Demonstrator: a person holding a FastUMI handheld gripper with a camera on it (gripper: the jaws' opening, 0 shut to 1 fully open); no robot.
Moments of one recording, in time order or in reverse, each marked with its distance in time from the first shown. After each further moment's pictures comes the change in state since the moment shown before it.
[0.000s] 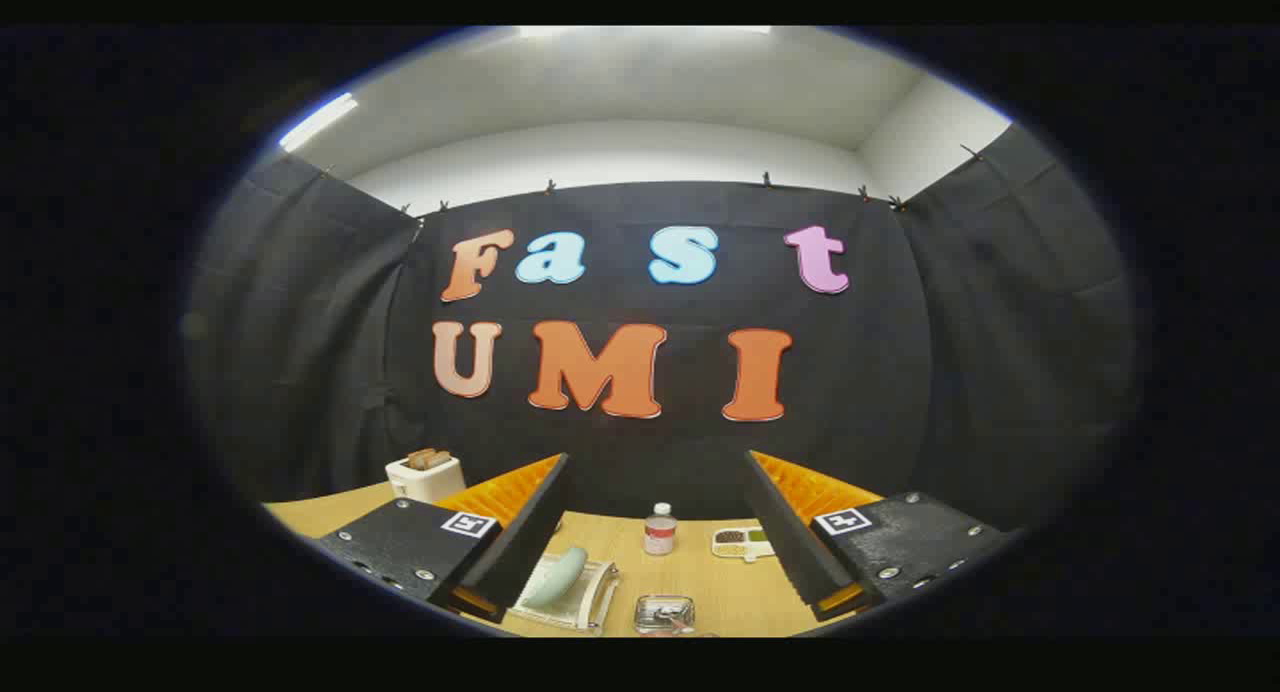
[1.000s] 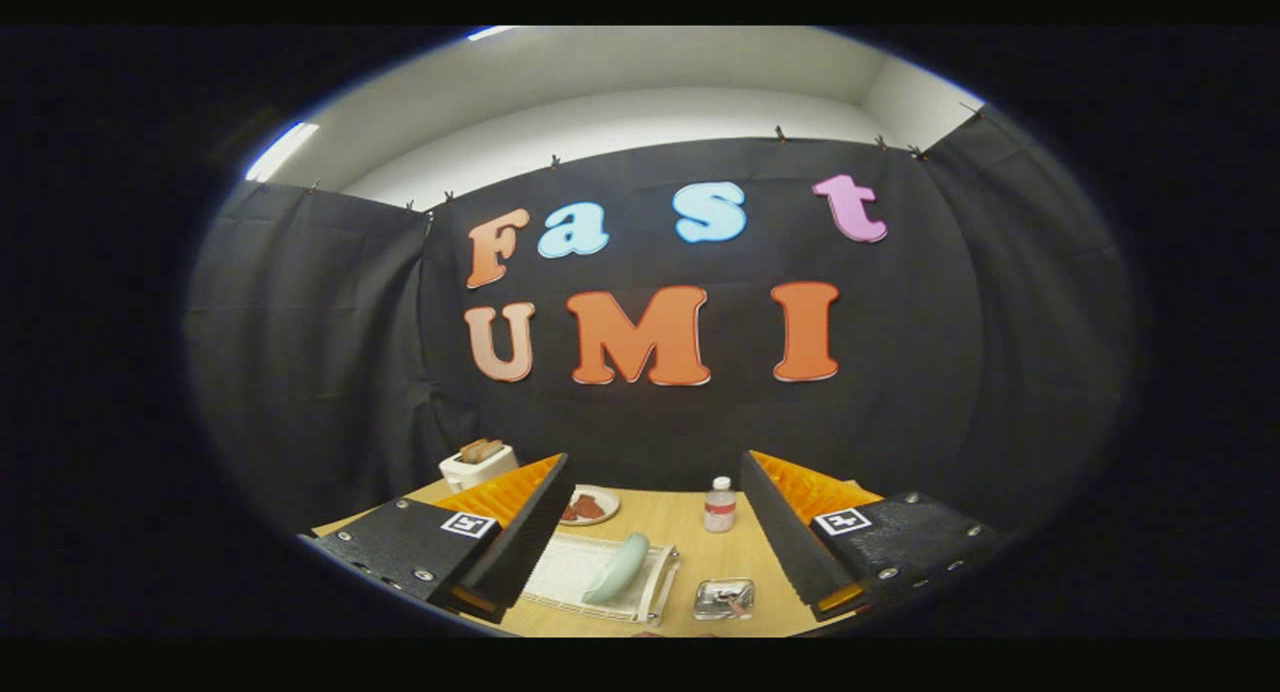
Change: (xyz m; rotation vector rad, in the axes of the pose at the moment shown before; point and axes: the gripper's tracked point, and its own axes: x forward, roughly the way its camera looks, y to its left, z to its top) arm 0.021 0.046 -0.028 0.140 0.205 0.154
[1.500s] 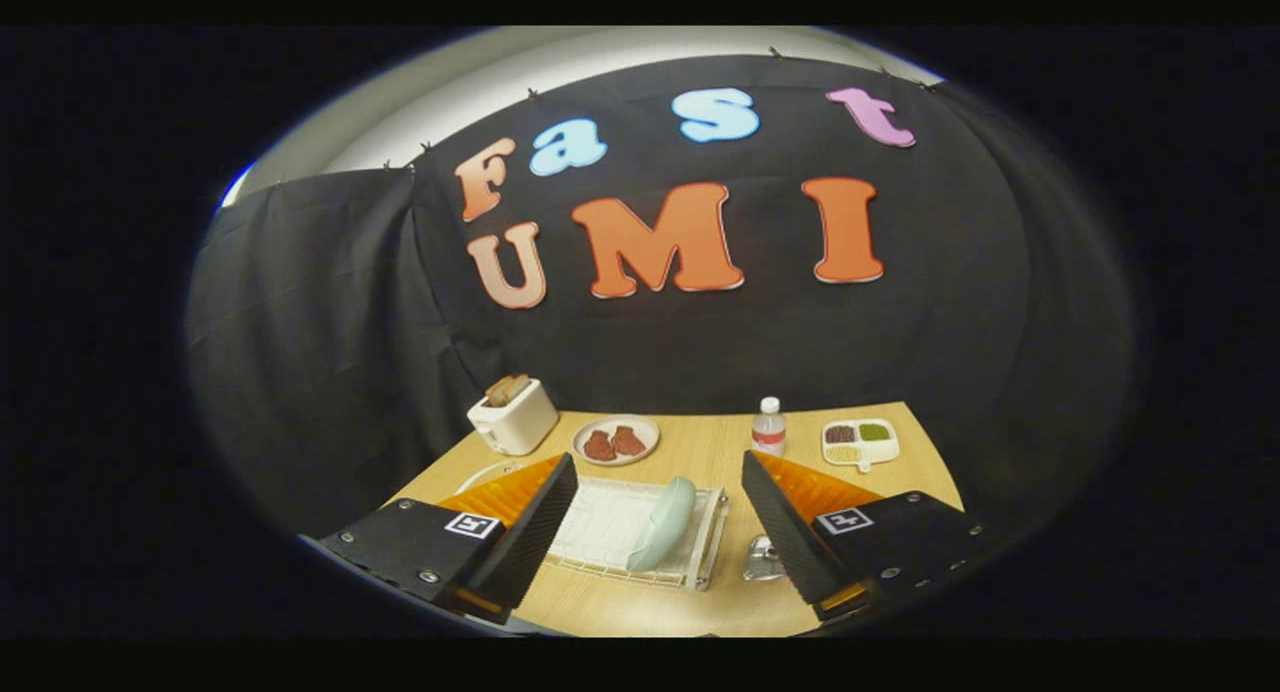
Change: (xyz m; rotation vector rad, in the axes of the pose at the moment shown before) arm 0.048 0.016 -0.076 0.075 0.359 0.053
